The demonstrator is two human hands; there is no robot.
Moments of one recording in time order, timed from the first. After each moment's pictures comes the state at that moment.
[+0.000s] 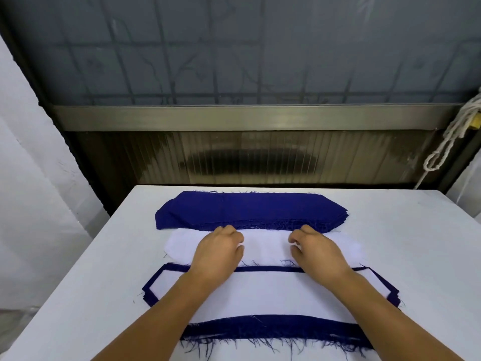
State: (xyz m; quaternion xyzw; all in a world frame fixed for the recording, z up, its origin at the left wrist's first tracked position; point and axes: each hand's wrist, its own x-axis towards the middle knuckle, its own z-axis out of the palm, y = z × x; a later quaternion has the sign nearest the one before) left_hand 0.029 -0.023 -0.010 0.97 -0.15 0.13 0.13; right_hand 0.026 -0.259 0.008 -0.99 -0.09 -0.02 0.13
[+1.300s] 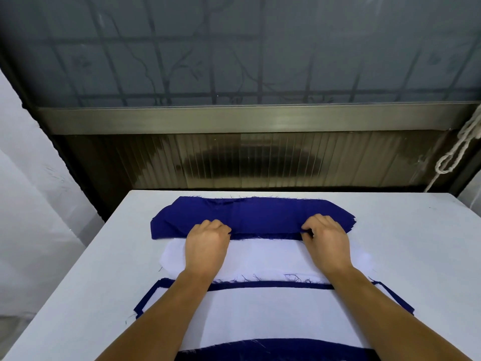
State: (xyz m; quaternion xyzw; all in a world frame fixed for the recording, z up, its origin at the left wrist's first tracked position) left_hand 0.076 -0.009 -0.019 0.96 -0.09 0.26 0.05; right_hand 0.086 -0.277 -0.024 -0.94 -0.07 -0.28 0.18
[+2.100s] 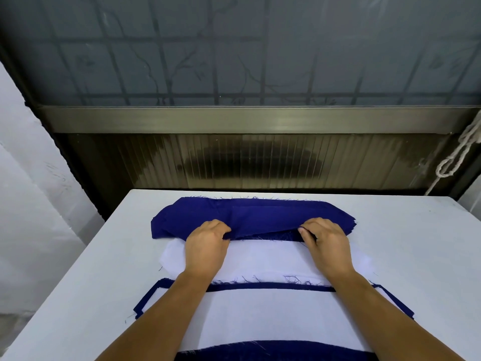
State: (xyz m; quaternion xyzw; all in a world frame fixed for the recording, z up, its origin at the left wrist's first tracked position) left_hand 0.073 -0.007 -0.024 0.95 -0.07 0.24 0.20; right_hand 0.083 -0.280 -0.028 -0.92 -0.11 -0.30 0.22
